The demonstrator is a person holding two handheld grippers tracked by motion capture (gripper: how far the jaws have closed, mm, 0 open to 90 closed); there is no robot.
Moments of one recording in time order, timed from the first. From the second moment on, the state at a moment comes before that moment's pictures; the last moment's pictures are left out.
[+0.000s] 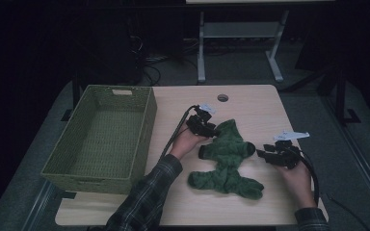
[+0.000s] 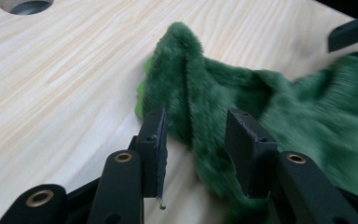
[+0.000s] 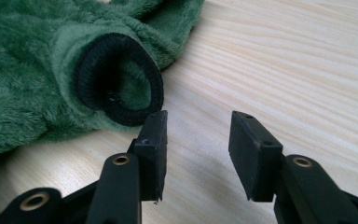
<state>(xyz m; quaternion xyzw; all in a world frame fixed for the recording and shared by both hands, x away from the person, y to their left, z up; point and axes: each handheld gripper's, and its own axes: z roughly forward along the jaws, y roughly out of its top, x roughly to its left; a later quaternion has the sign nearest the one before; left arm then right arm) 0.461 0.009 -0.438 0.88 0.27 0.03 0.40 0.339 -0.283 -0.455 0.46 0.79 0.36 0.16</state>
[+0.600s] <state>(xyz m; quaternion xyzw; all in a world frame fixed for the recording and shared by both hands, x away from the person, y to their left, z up) 0.462 -0.006 -0.447 0.89 0.24 0.01 0.38 0.339 -0.282 -0.455 0.46 0.79 0.36 0.17</state>
